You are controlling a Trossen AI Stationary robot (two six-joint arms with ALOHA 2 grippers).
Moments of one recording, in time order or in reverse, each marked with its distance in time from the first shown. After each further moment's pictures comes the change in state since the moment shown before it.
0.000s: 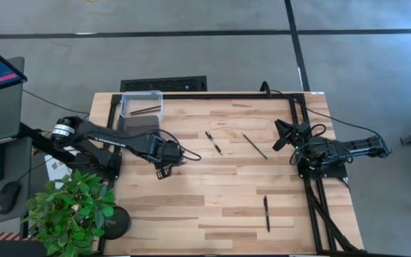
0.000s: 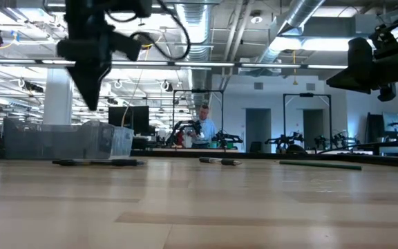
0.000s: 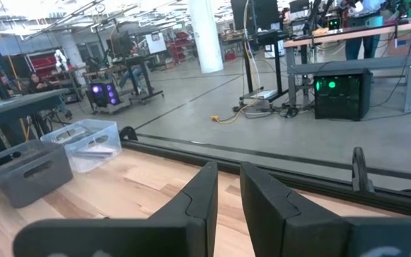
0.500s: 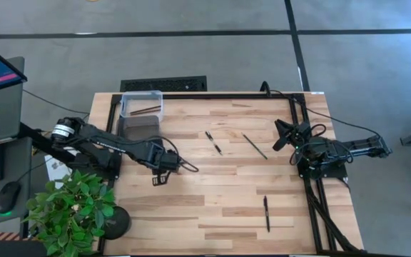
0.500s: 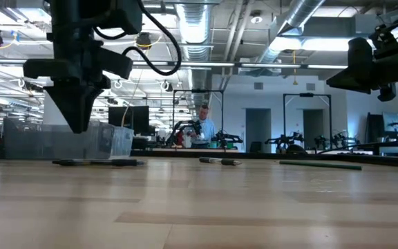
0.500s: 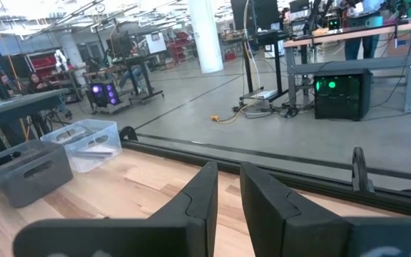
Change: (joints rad) left arm -0.044 0.000 -0.151 0.169 0.058 0.143; right arm 0.000 0.000 0.000 0.000 0.000 0.000
